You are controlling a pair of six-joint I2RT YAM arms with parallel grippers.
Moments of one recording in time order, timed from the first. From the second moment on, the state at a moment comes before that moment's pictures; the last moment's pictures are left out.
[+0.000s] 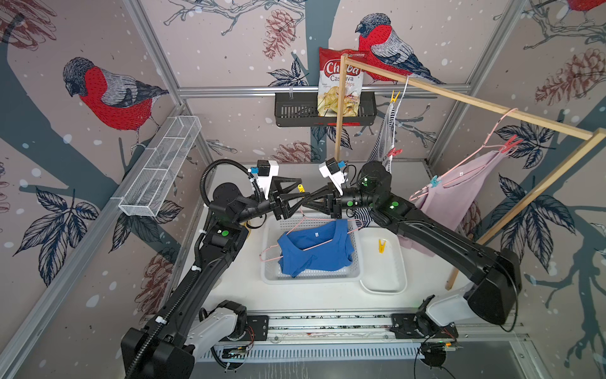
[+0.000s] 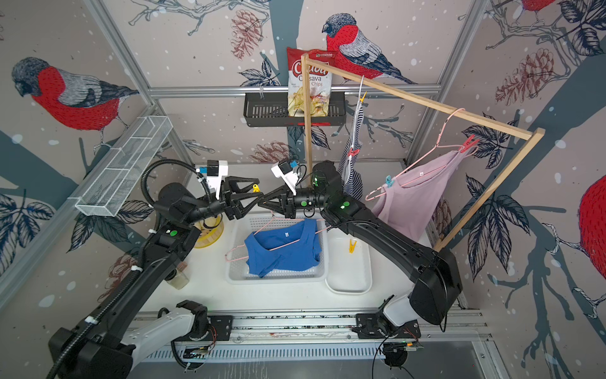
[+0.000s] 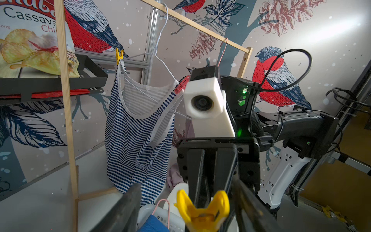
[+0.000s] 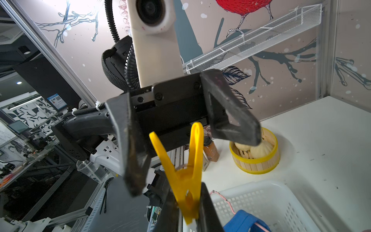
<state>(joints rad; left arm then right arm) -0.31 1.03 0.94 0.27 0.91 -0.38 0.78 1.47 1.30 0.09 -0.90 0.31</state>
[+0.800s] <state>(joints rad) -0.31 0.80 0.93 -0.09 0.50 -0.27 0.79 1.09 0.91 -0.13 -0.31 0.35</state>
